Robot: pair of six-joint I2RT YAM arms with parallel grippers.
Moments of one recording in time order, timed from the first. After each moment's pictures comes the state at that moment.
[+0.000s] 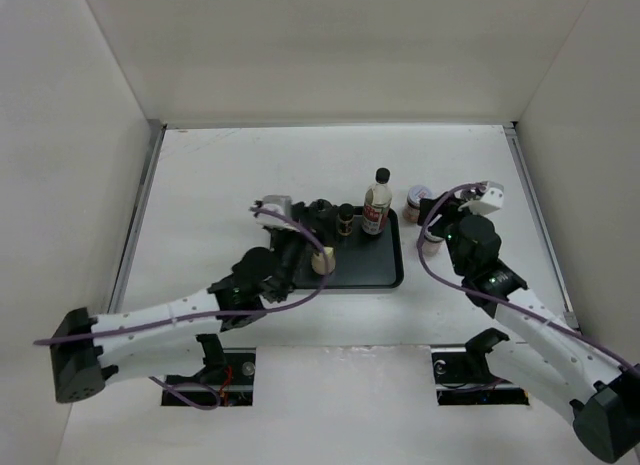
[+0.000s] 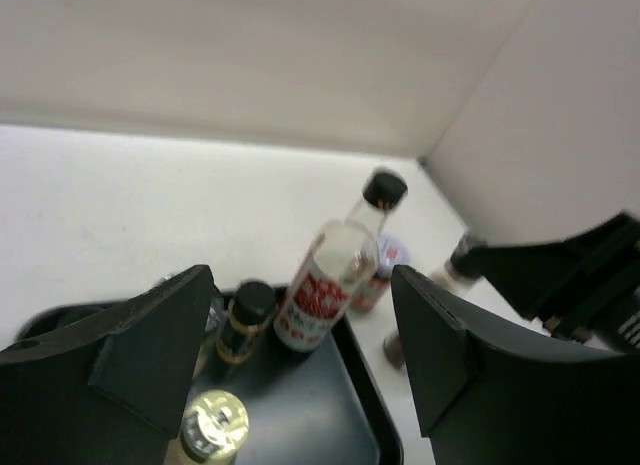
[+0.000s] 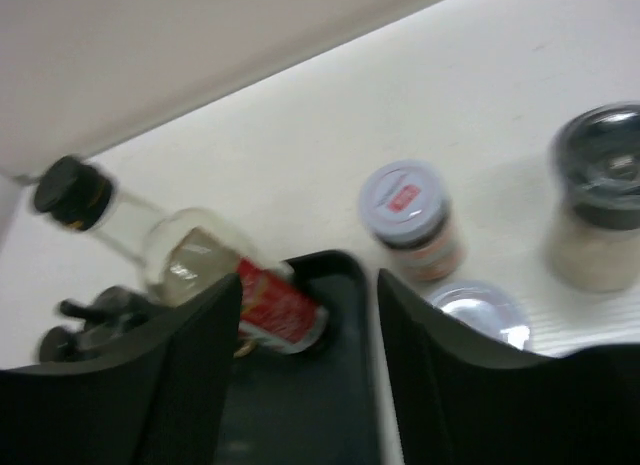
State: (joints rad) left arm -1.15 1.01 0.65 0.54 -0.80 -0.26; right arm 0.51 0.82 0.52 0.17 0.45 0.52
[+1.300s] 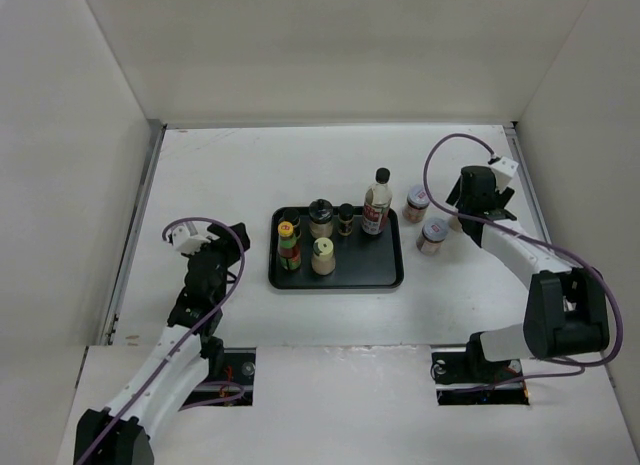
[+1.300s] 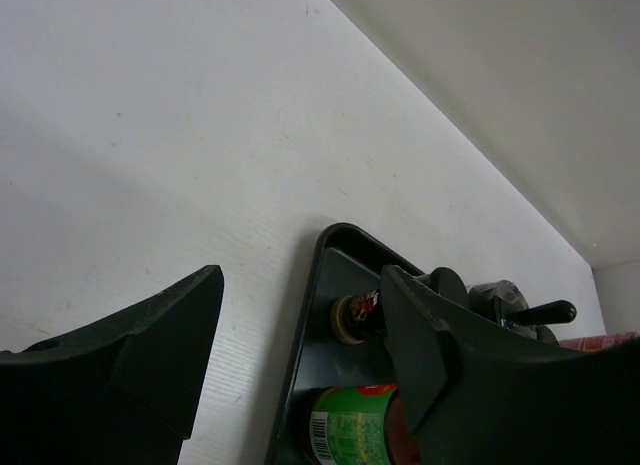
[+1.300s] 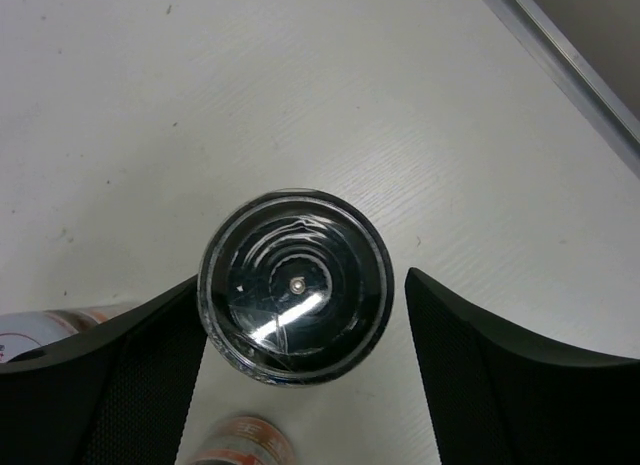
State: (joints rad) left arm -0.29 0.60 0.17 0.26 -0.39 -0.78; right arm 0.11 1.39 0.82 -0.06 0.57 0.44
